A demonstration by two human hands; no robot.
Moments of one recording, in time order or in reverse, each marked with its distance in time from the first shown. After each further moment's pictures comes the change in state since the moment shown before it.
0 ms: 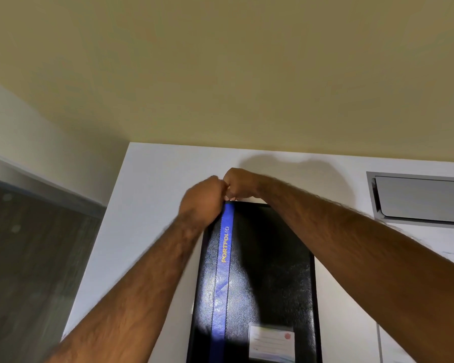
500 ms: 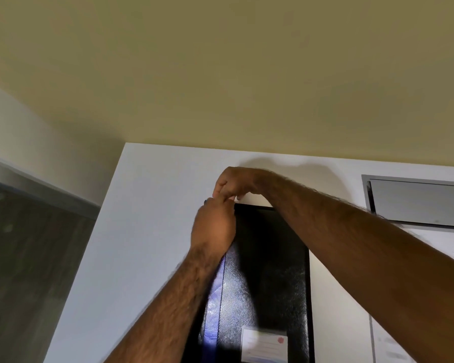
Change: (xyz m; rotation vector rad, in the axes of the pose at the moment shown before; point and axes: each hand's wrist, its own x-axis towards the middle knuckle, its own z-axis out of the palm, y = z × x) left_hand -0.044 0.042 0.034 -0.055 0.242 0.004; right_hand -0.006 -0.001 -0.017 0.155 -0.151 0.087
